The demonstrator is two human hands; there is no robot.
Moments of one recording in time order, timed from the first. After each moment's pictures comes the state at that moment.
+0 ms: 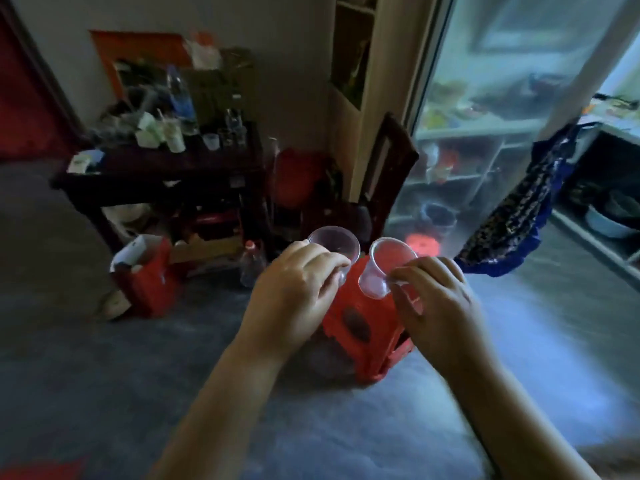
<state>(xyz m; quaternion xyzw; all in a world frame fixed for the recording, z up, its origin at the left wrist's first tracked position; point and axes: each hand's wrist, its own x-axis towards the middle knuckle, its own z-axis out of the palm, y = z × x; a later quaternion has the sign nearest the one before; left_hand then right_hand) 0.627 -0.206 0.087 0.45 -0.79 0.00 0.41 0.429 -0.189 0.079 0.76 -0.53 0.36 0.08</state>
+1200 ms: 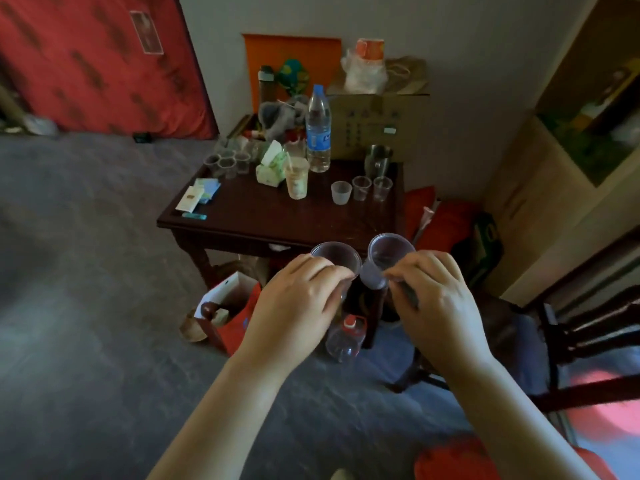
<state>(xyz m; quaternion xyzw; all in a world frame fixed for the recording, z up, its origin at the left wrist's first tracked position) 0.892 -0.674 0.069 0.63 -0.70 0.09 0.33 0.709 -0.750 0.058 0.86 -0.38 0.34 -0.04</state>
